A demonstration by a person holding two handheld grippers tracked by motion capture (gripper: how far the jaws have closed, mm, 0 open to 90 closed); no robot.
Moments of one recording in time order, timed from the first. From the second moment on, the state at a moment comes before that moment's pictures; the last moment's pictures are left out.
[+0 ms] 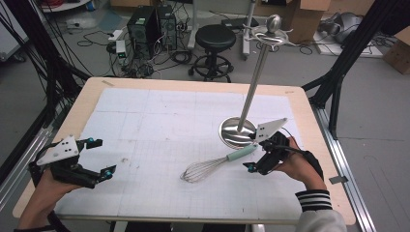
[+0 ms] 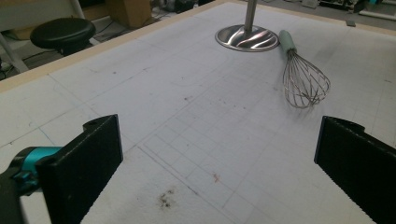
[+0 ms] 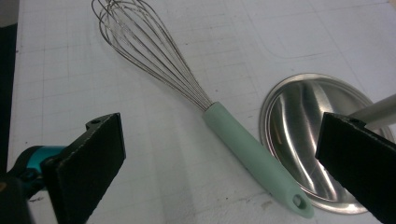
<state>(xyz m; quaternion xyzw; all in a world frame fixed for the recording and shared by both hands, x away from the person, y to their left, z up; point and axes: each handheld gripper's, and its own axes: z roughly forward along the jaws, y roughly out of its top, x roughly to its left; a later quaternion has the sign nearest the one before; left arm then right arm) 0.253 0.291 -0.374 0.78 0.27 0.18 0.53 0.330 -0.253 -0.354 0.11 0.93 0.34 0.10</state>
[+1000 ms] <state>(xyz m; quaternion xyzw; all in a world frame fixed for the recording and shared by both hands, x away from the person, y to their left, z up) 0.254 0.295 -0.378 0.78 0.28 0.18 0.53 0.359 -0.211 -0.392 0.06 0.97 0.24 0.07</state>
